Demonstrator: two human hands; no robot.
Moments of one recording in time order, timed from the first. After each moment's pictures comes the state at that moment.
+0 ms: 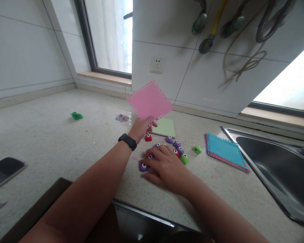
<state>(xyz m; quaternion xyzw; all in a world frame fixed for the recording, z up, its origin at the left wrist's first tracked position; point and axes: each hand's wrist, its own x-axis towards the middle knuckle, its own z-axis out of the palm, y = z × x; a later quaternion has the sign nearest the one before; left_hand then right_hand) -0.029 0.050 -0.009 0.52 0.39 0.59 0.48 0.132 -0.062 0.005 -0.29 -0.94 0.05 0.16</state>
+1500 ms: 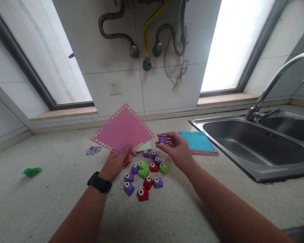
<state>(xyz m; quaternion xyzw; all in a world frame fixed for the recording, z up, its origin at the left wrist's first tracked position) -0.018 0.033 -0.017 0.66 0.39 0.43 0.48 0.222 -0.011 0.004 -0.37 -0.52 0.39 0.67</state>
